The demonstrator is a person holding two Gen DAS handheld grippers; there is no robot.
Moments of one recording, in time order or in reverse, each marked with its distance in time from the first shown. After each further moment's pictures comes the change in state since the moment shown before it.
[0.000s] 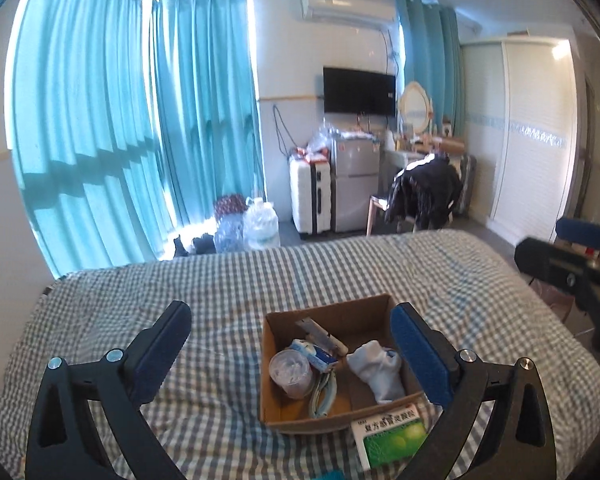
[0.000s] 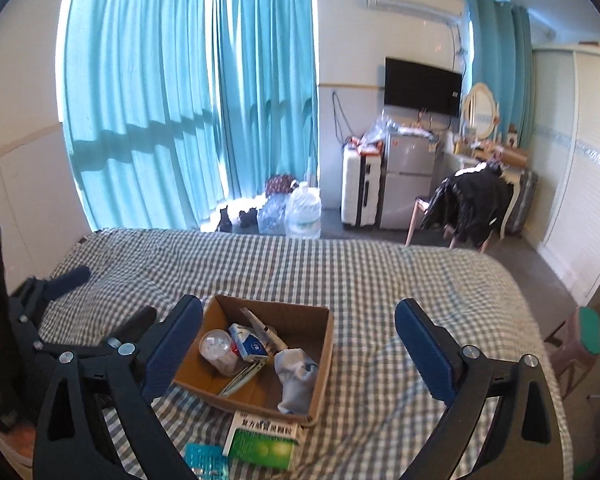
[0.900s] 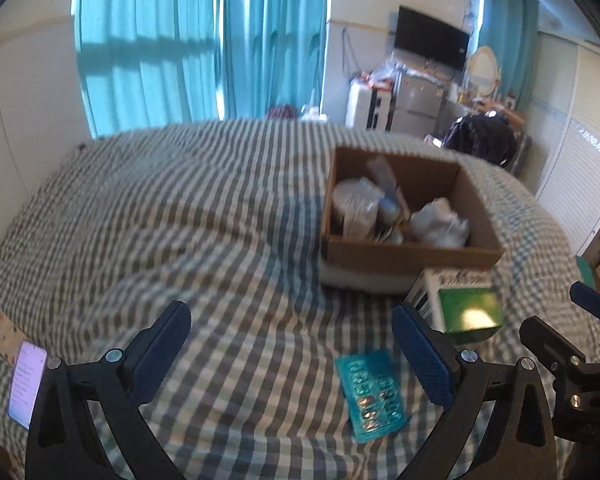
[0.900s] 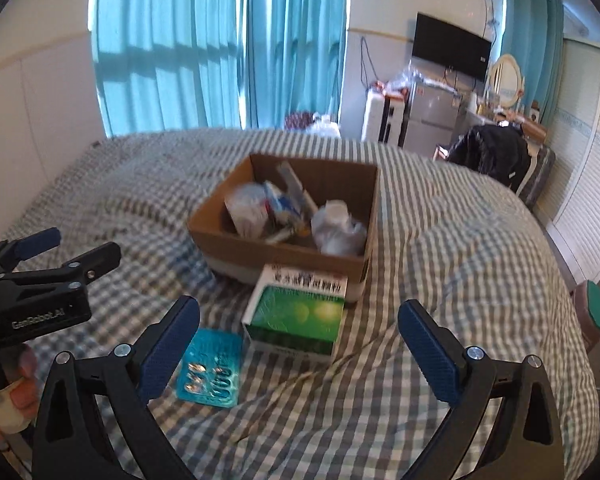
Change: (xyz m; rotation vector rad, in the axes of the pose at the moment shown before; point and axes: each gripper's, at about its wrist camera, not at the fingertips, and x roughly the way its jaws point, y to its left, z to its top) left arm 0.037 0.039 -0.179 -0.209 0.303 0.147; right arm 0.031 0.055 -0.179 -0.092 0.213 0.027
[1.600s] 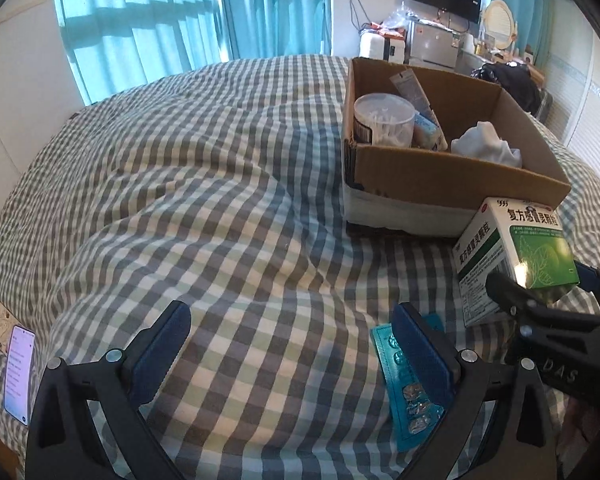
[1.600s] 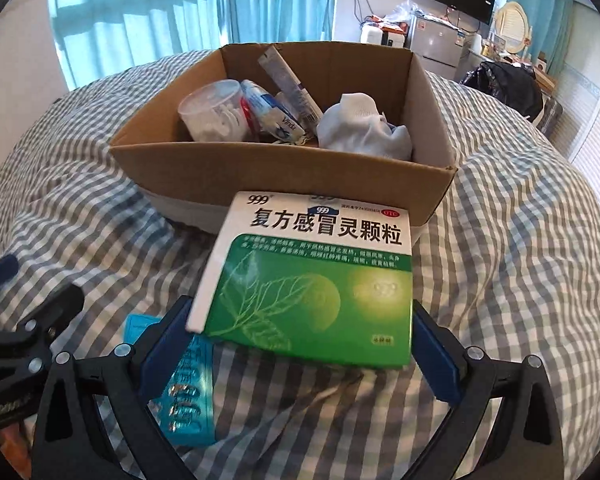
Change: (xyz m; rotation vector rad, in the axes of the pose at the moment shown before) left arm 0.064 -0.008 -0.029 0.039 0.146 0.067; right arm 0.132 0.002 -0.027 0.052 0.207 -0.022
